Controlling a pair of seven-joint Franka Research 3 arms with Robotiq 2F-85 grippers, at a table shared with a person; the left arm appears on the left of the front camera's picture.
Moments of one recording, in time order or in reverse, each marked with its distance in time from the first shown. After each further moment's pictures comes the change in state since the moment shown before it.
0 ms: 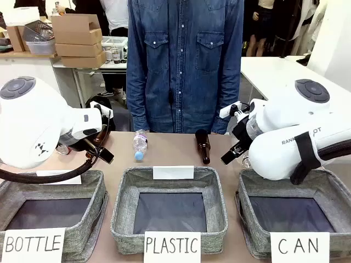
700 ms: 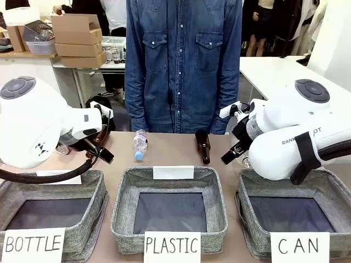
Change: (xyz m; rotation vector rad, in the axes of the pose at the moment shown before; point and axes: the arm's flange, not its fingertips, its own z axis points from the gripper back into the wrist) left arm 0.000 0.000 0.000 0.000 0.000 0.001; right arm 0.000 0.000 0.000 0.000 0.000 0.000
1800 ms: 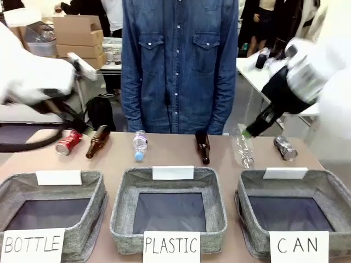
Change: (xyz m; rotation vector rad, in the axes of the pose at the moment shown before) left arm 0.017 -0.001 0.178 0.032 -0.092 -0.244; right arm 0.009 0.023 0.211 0.017 -0.061 0.117
